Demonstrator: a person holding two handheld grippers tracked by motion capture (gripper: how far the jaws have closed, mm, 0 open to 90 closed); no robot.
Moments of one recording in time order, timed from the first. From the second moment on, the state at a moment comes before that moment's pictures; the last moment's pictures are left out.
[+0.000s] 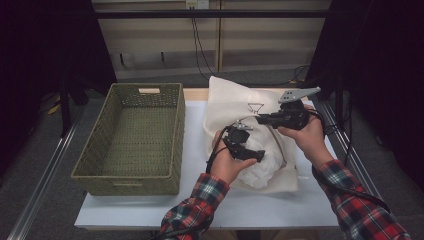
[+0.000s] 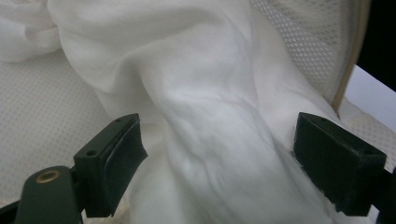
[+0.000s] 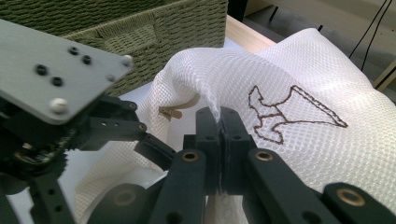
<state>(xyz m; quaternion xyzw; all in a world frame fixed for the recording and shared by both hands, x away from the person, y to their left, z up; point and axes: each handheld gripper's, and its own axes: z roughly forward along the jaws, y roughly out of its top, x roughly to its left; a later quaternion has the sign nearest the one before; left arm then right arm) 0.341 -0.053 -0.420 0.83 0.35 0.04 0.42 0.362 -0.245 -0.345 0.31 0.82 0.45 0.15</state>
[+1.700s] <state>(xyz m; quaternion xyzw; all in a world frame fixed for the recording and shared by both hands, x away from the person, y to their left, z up) 0.344 -0.077 -0.444 0.85 0.34 0.08 0.39 0.359 -0.252 -0.340 0.31 0.82 0.46 0.15</state>
